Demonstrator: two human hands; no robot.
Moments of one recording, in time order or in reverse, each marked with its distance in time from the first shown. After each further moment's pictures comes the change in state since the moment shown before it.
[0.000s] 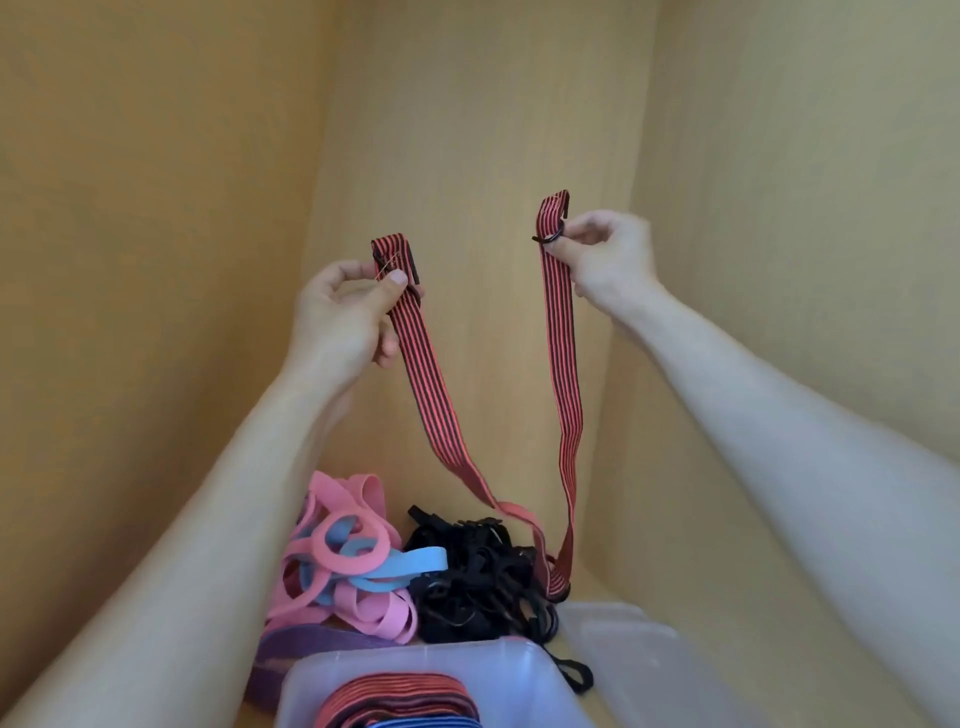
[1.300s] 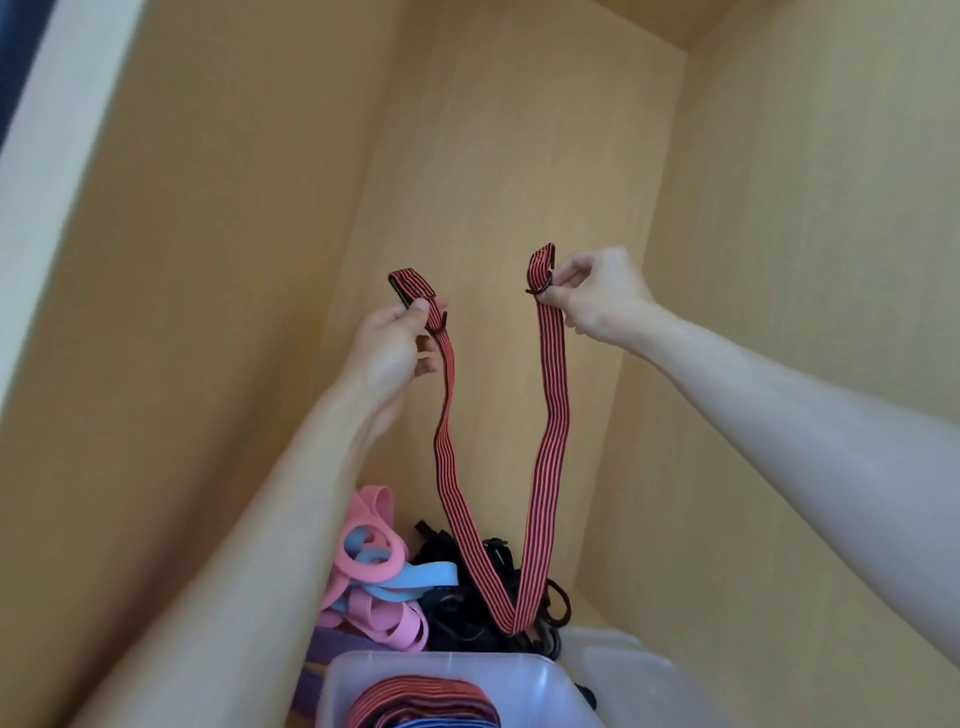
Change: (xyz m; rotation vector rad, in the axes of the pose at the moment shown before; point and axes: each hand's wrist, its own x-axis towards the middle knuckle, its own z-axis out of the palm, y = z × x) left_hand 0.005 -0.006 -0.003 -0.136 -0.052 -0.181; right_hand 0.002 -0.028 0.020 -0.459 -0.195 -0.095
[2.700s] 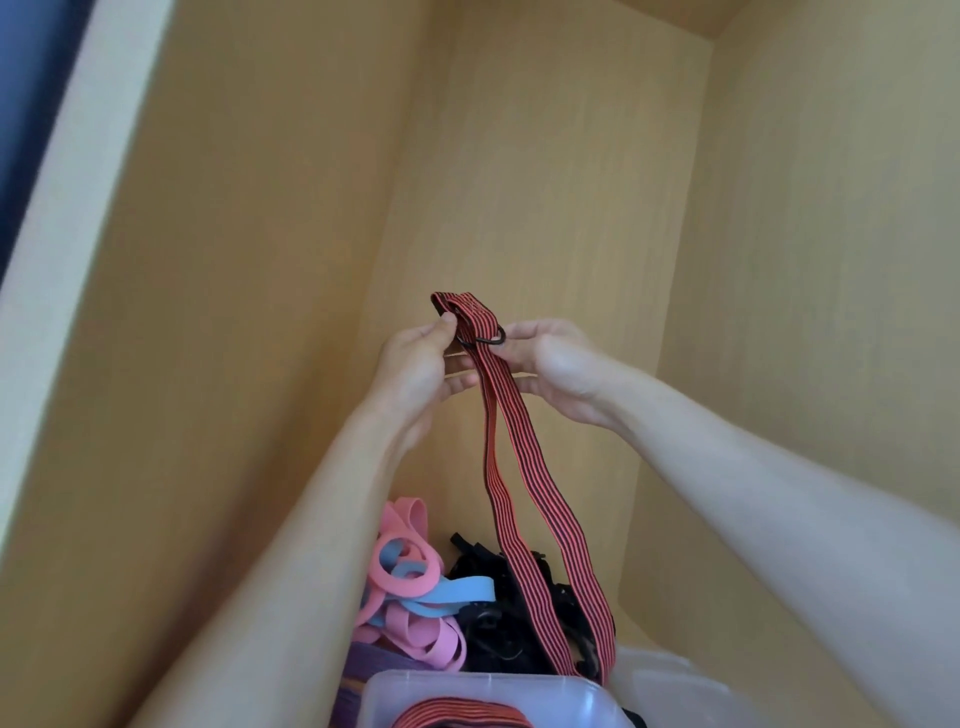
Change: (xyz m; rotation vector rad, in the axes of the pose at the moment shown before) left_hand -0.001 -0.006 -0.003 -0.008 -0.049 -0.050; right_hand -0.052 -0.021 0.063 0.754 -0.490 0.148
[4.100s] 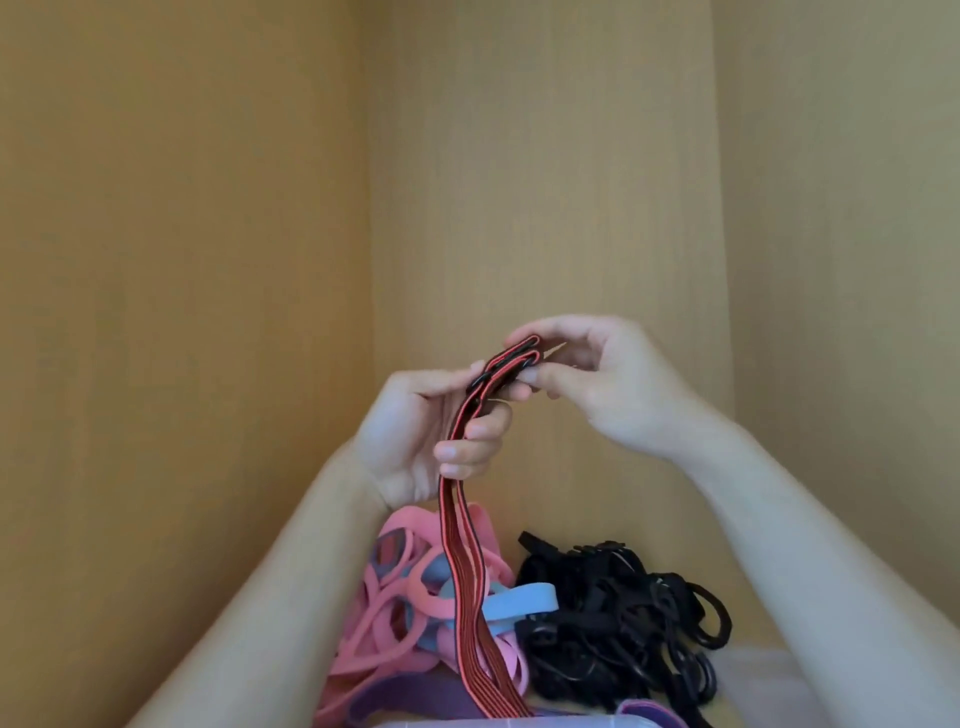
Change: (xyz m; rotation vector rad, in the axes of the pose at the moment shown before) left_hand 0.005 -0.039 -0.019 0.099 -0.447 -0.383; right_hand -0.033 0.068 -0.030 -0.031 0.129 -0.444
